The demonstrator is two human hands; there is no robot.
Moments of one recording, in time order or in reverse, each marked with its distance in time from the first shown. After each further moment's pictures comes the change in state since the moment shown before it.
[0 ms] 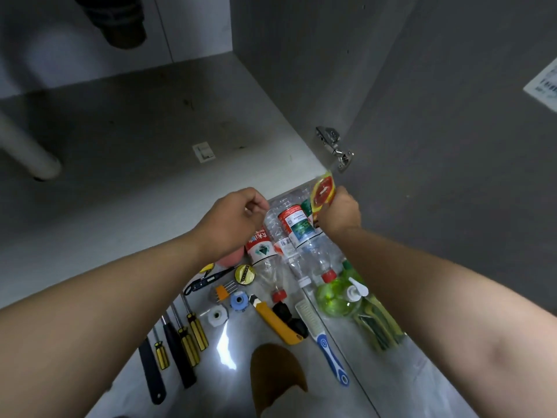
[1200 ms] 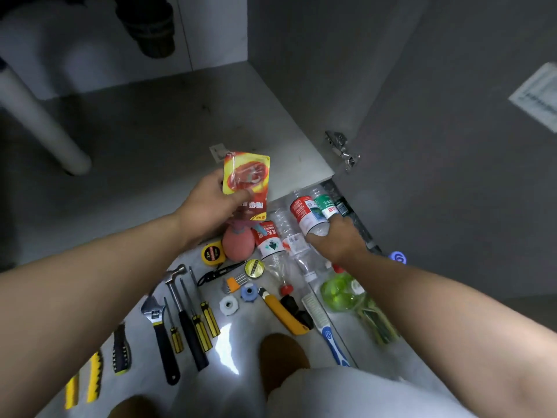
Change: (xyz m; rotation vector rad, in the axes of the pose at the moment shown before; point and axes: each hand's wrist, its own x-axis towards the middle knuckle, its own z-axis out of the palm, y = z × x) left_hand -0.025 0.005 -0.048 -0.398 0.108 -0.144; right_hand -0.059 0.020 -0.005 -0.205 -0.231 -0.090
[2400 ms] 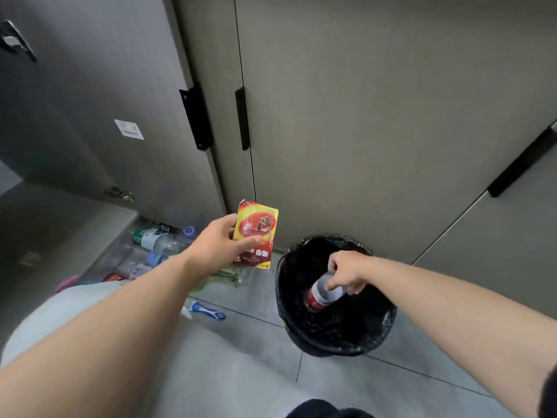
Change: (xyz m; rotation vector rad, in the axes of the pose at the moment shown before) left_hand -0.299 0.122 0.307 0.373 -0.767 0.239; right_hand -0.388 0.356 -0.155 0.232 -0.275 0.472
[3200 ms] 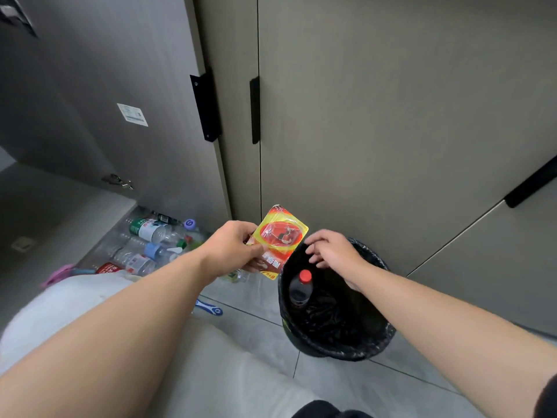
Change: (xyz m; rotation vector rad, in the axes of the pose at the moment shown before) left_hand 0.008 -0.005 0.006 0.127 -0.097 -0.046; right_hand 0.014 -0.039 0.013 0.823 0.297 -0.225
